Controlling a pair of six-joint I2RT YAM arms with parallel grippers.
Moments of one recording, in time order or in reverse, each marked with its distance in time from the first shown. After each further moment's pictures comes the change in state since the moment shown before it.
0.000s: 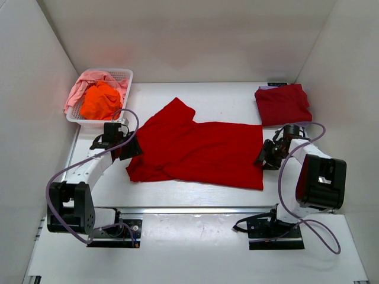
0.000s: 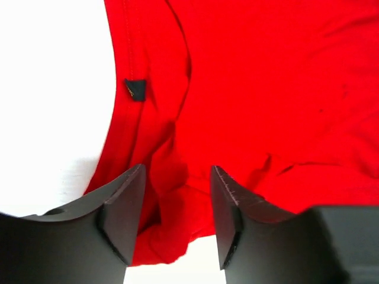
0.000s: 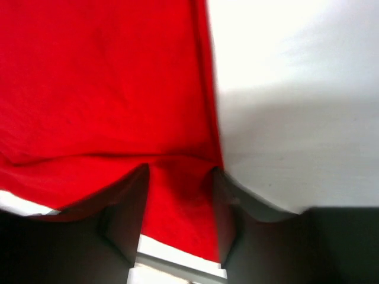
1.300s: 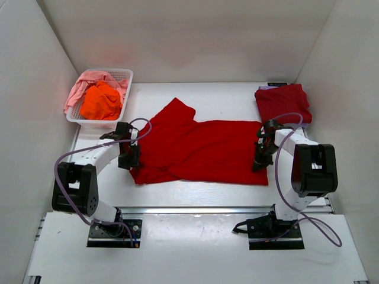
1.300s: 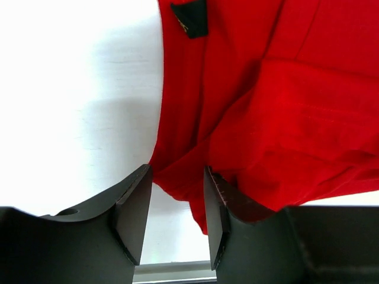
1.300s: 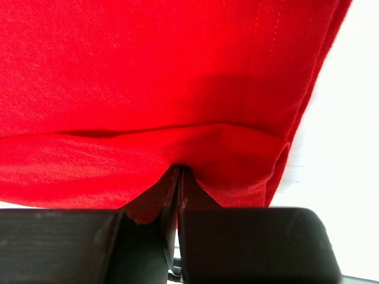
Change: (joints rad) left arm -0.078 0.191 0.110 -0.303 -0.154 0.236; right arm 0.209 0.133 0.146 -0.174 0.204 -0.071
